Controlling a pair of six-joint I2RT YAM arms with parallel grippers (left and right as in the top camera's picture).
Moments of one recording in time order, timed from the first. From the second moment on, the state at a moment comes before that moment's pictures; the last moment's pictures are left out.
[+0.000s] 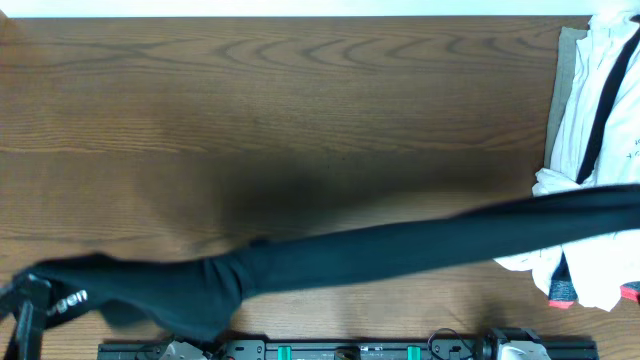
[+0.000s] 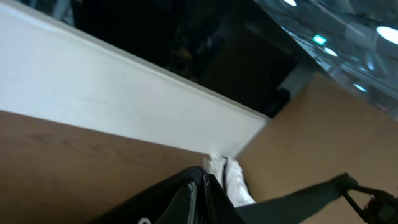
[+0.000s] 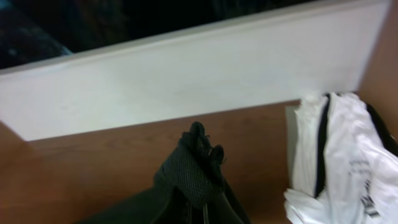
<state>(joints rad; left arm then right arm) -0.48 1.12 2.78 -1.68 -0.01 -0.62 -0.02 1.16 2.58 -1.70 -0.07 0.24</state>
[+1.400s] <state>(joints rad) 0.34 2.07 2.62 -0.73 0.63 -0.64 -0.12 2.02 2.58 -0.88 -0.32 0.29</state>
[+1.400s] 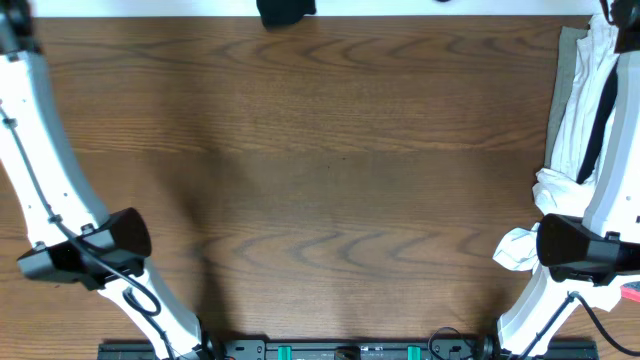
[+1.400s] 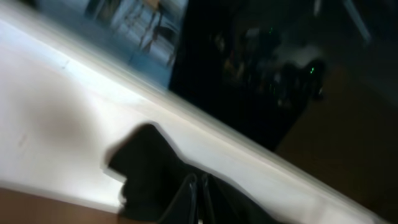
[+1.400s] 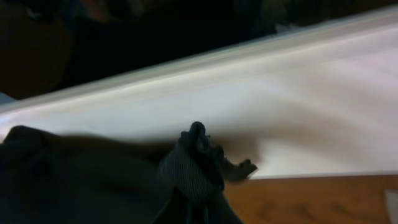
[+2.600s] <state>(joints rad) -0.23 2.22 2.47 -1.46 0.48 -0.37 -0.09 2.13 2.27 -1.12 -0.26 0.19</state>
